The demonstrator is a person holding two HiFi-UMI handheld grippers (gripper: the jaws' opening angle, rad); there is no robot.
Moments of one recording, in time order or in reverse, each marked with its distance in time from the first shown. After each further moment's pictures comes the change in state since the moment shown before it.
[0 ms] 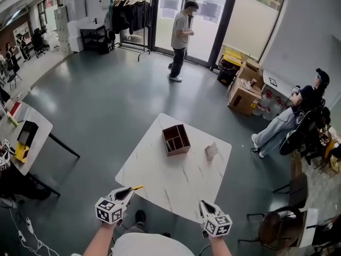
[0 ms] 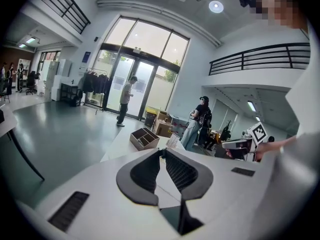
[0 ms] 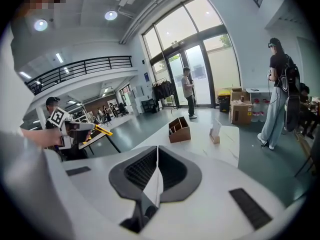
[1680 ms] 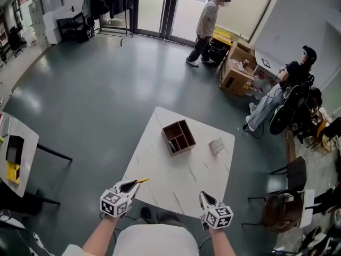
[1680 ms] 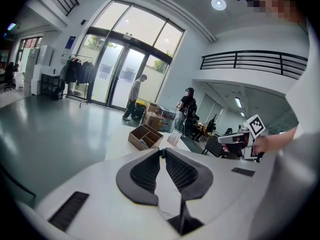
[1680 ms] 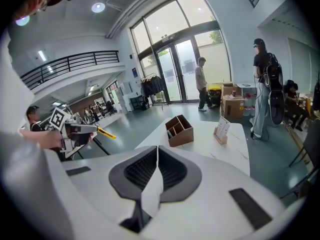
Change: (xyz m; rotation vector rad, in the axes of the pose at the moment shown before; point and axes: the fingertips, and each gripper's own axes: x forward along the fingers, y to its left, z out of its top) left arm 0.088 0.115 0.038 0.045 0.113 -0.179; right arm 0.121 0.026 0.036 0.079 0.049 -0.133
